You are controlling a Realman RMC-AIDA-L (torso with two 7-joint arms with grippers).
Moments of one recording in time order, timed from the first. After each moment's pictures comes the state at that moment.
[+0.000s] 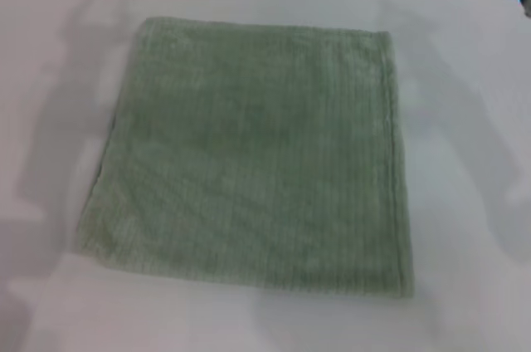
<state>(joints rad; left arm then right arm) -0.11 -2.07 -1.51 -1.32 2.81 0.50 0.39 0.30 2.07 1.27 1.27 -2.72 -0.40 -0.40</state>
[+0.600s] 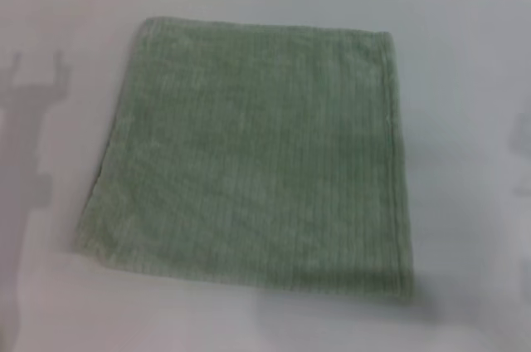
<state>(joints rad) -0.31 -2.07 -1.41 -0.36 2.66 1.28 0.11 0.19 2.08 0.78 0.50 -2.21 -1.71 -0.31</state>
